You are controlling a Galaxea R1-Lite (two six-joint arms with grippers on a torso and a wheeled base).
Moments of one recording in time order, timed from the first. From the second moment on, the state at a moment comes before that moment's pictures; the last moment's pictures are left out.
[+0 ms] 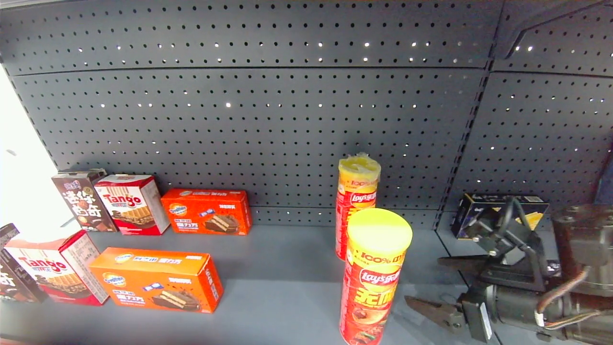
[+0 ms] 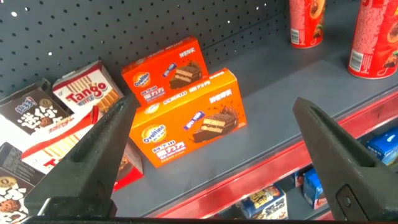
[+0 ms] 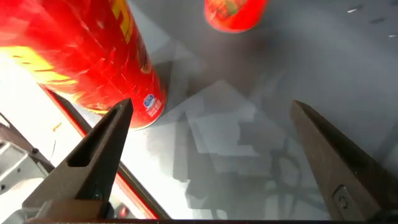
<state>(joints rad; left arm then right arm) -0.48 0.41 -0.38 0.02 0.09 0.27 0.62 1.37 -0.52 -0.36 0.08 -0.05</state>
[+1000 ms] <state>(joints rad) -0.46 0.05 -0.13 0.03 0.16 0.28 0.33 0.13 -0.19 0.03 -0.23 -0.05</state>
